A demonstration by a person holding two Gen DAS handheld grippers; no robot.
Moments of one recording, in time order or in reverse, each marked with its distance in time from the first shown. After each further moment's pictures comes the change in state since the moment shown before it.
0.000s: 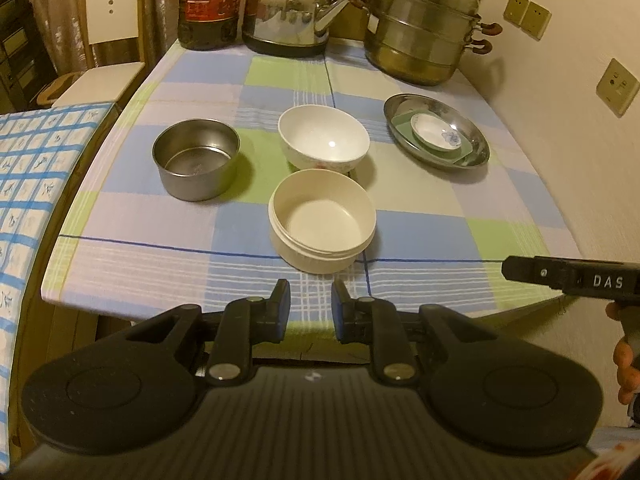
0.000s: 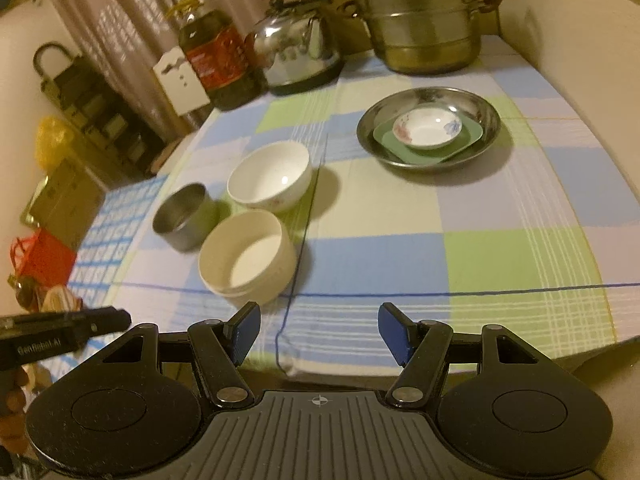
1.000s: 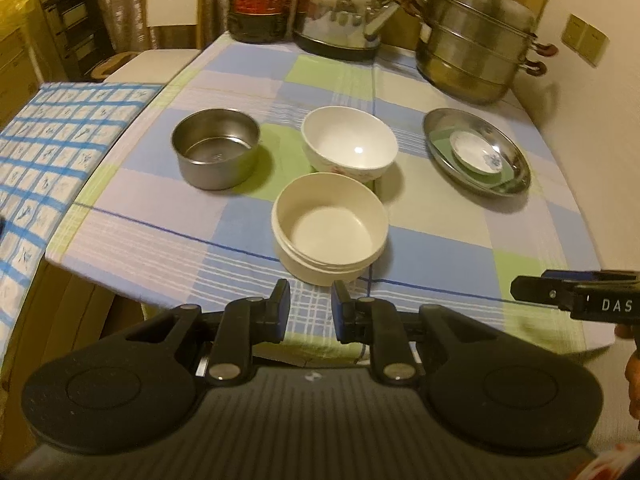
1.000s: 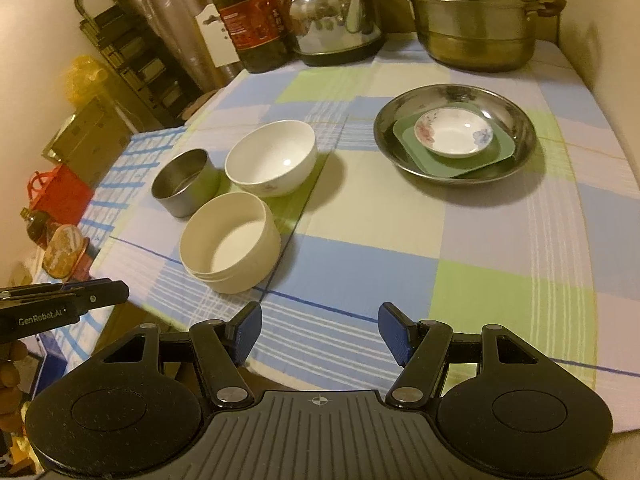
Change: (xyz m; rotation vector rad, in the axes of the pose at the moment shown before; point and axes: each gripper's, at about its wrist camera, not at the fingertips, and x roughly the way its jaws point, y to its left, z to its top) left arm 0.024 -0.035 0.002 -0.160 -0.023 0.153; right arm 0.029 -0.036 0.035 -0.170 0.105 0.089
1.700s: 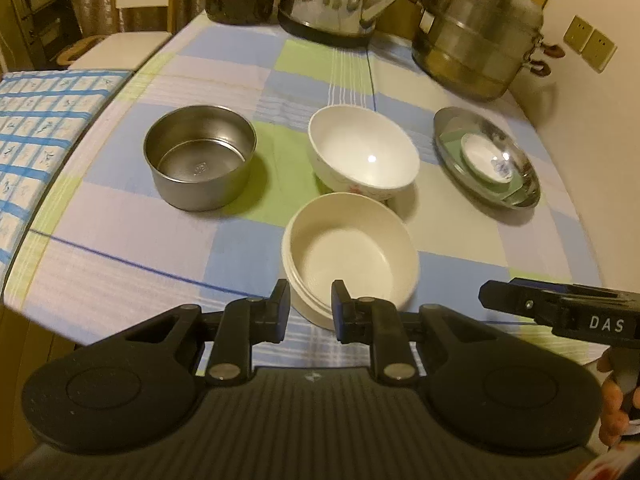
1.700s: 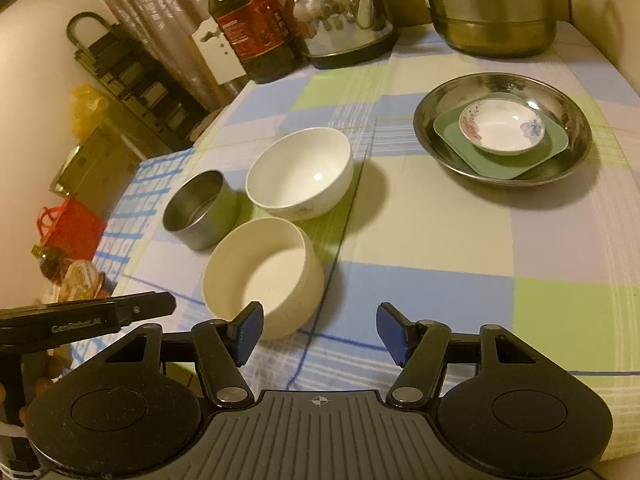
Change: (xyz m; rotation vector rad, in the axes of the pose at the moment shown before) left arm 0.069 0.036 0.046 0.031 0.069 -0.114; right arm 0.061 0.027 0.025 0.116 -0.044 0.041
